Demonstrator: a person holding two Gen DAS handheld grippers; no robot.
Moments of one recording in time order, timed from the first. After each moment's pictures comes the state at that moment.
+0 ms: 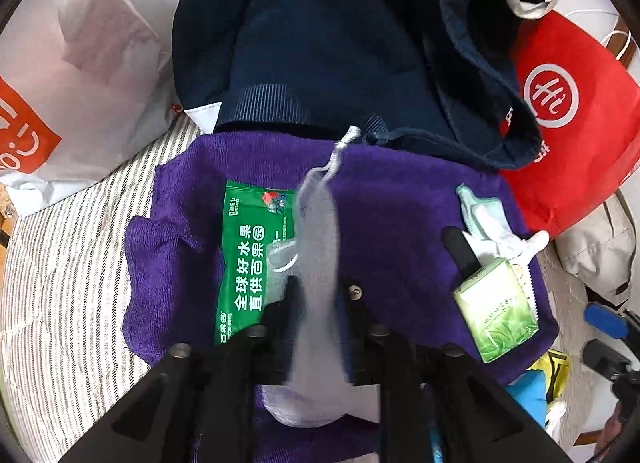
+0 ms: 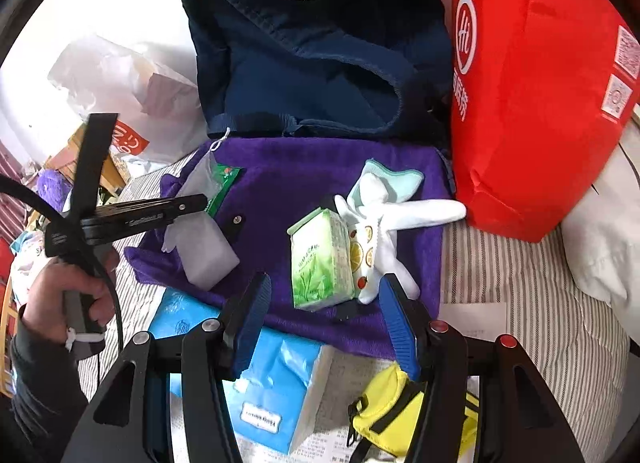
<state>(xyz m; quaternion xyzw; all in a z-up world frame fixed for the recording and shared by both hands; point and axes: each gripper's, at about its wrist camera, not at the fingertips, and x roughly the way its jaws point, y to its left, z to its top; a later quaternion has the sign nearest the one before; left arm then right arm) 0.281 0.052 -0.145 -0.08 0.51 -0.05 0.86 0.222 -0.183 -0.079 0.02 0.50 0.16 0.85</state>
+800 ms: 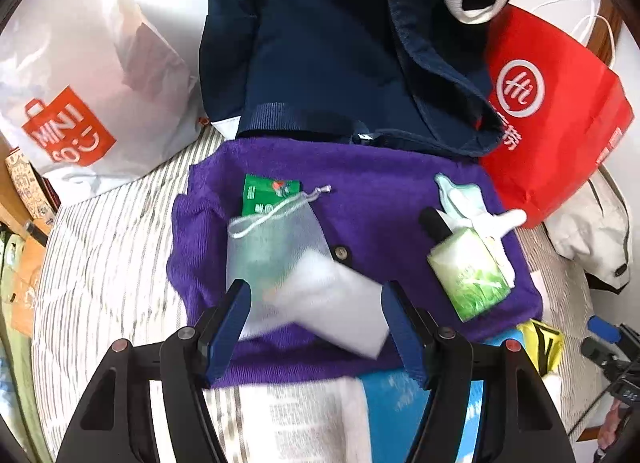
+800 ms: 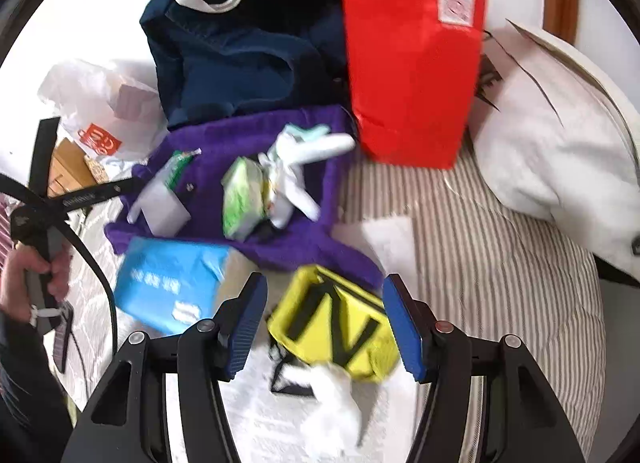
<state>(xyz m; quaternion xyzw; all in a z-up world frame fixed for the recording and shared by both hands) 0.224 0.038 -0.106 -0.05 0.49 -0.03 0.87 0.158 -0.267 -0.085 0.05 0.51 0.10 0.85</state>
